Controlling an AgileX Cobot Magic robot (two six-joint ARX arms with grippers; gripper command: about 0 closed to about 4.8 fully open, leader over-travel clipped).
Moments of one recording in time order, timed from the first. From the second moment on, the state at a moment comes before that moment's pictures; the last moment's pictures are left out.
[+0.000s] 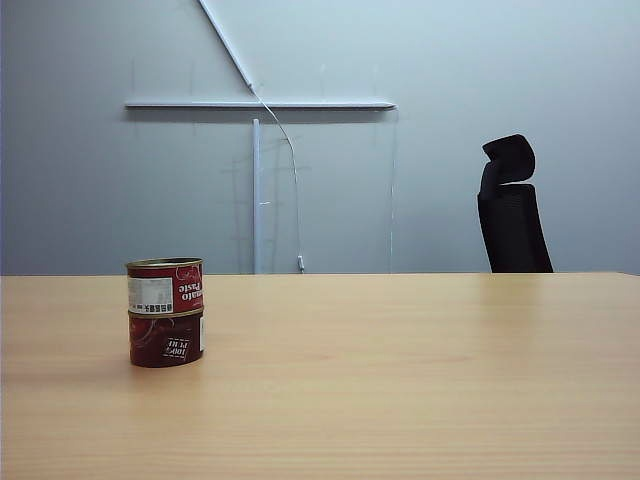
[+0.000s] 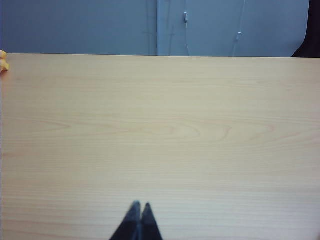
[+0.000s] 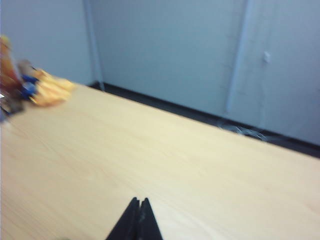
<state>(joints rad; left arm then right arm) 0.04 0.01 0.01 -0.08 0.04 0.01 0.80 0.94 1.04 -0.18 0.30 0.00</state>
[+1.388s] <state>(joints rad) 0.04 0.01 0.01 -0.08 0.04 0.01 0.41 0.74 0.62 -0.12 0.12 -0.09</state>
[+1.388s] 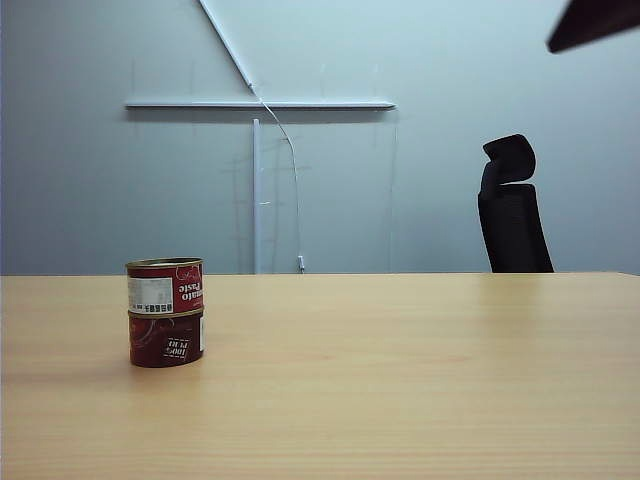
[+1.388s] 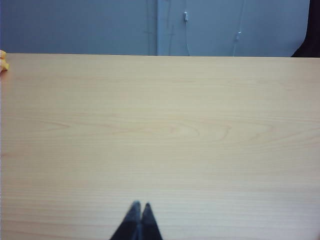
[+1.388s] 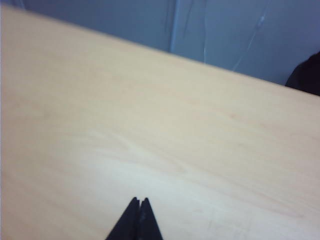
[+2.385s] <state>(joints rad) 0.04 0.01 0.01 -0.08 0.04 0.01 -0.04 0.00 0.00 0.14 0.04 0.09</state>
